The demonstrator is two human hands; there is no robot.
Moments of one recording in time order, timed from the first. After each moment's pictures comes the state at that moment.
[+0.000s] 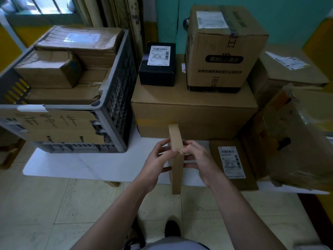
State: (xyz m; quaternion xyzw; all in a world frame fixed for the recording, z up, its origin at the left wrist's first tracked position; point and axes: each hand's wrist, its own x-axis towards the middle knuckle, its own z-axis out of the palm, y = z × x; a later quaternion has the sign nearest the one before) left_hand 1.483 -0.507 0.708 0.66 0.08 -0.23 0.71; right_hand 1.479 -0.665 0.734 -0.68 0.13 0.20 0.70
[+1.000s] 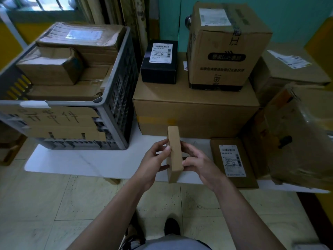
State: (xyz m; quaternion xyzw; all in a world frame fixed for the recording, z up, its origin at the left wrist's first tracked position) left_hand 1.480 -0.497 0.699 0.67 0.10 -0.21 0.71; right_hand 1.467 -0.670 0.718 -0.65 0.03 0.24 0.72
